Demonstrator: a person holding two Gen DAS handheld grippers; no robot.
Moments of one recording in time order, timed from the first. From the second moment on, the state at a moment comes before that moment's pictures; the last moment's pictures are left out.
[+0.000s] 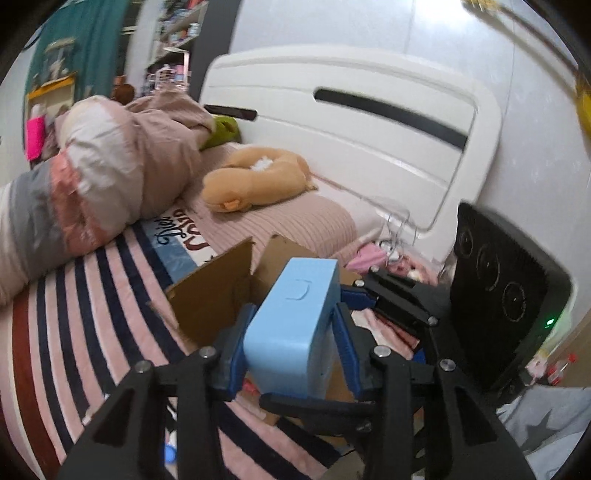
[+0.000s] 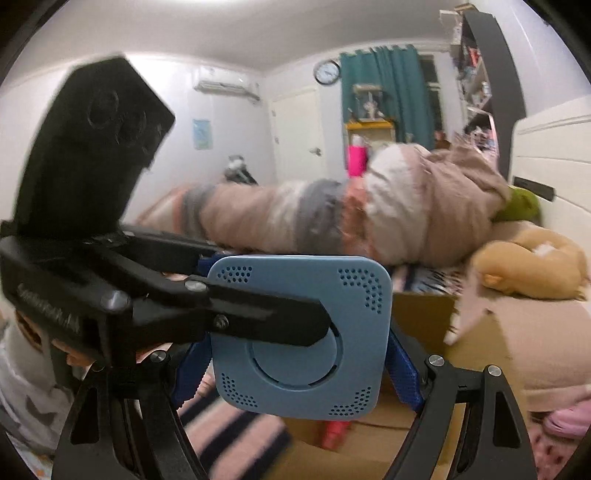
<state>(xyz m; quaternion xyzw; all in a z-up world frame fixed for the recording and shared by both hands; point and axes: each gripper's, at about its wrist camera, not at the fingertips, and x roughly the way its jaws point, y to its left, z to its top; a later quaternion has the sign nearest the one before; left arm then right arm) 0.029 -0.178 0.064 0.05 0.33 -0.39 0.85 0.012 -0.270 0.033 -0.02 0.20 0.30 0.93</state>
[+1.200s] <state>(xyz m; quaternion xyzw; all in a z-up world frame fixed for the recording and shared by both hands) 0.011 -0.005 0.058 -0.01 0.31 -0.19 0.93 0.021 -0.197 0.048 -0.07 0.22 0.26 0.94</state>
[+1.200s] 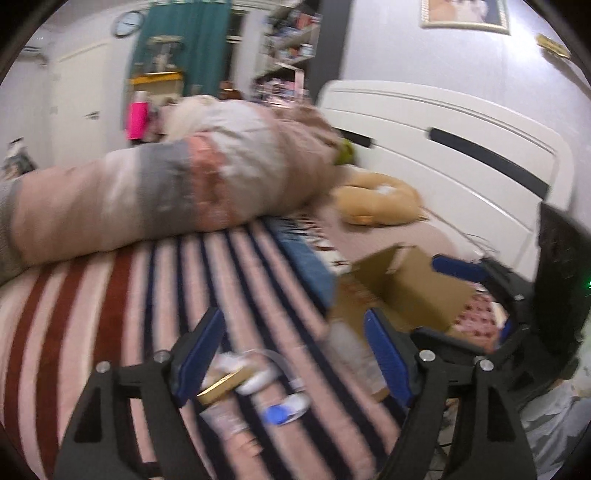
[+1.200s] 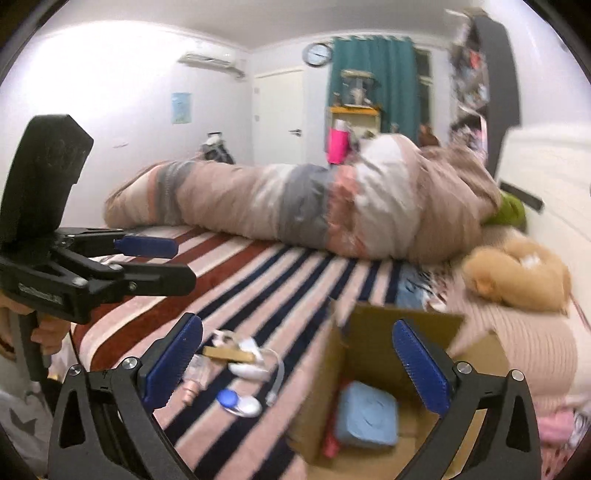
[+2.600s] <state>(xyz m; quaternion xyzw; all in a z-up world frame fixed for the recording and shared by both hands) 0.025 0.043 -0.146 -0.10 0.46 -0.08 0.88 0.047 -0.132 -0.150 -0.08 0.41 0.24 0.88</state>
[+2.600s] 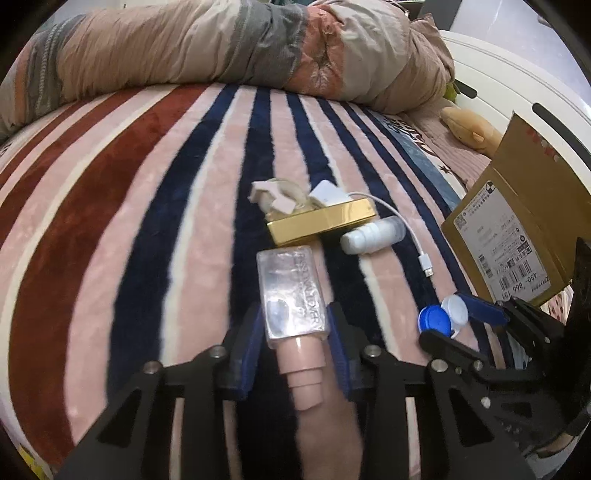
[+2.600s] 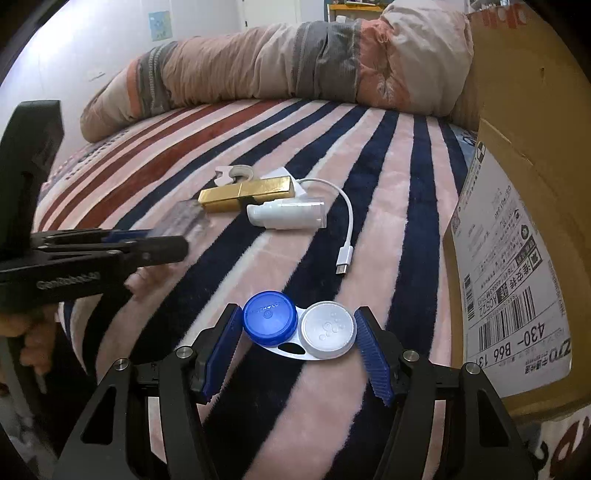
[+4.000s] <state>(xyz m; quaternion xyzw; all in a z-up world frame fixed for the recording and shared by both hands) 0.032 -0.162 0.066 0.05 0.34 -0.30 0.89 0.027 -0.300 -0.013 -0.01 0.29 0.13 0.95</state>
